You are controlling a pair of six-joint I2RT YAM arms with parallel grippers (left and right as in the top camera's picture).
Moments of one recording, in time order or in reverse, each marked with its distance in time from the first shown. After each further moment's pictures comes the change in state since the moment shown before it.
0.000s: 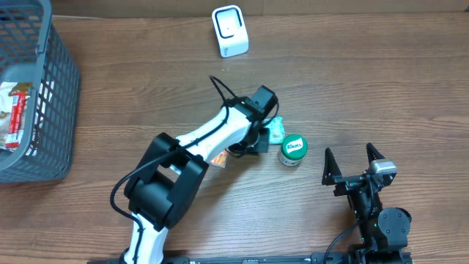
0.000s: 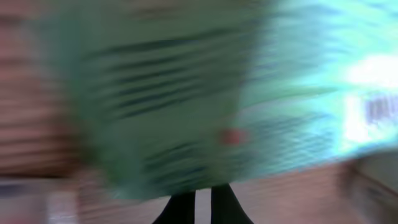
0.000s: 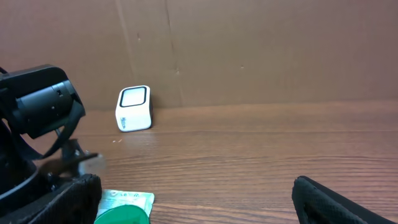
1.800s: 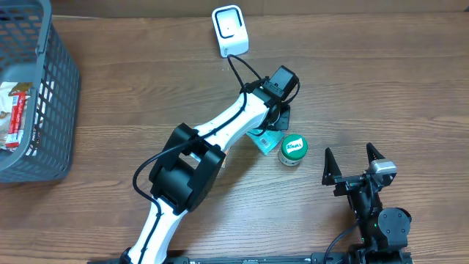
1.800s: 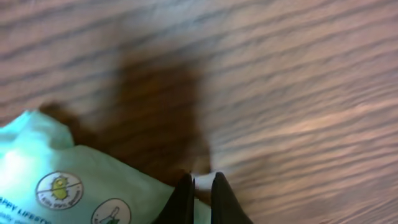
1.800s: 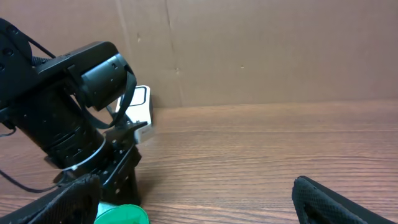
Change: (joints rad) left arm -0.036 0.188 0.320 0.044 -0.020 0.008; right arm 0.000 0.000 0.000 0.000 0.001 0.000
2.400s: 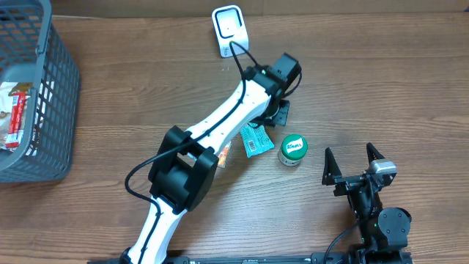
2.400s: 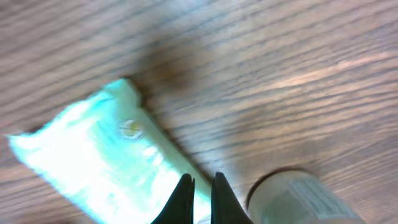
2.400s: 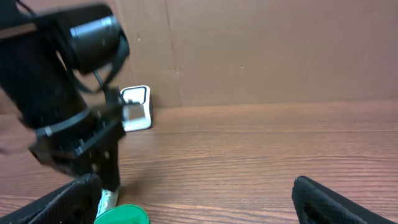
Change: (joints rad) left arm 0.010 0.000 0.232 -0.338 -0.034 0.083; right arm 0.000 0.000 0.000 -0.001 0.000 0.000
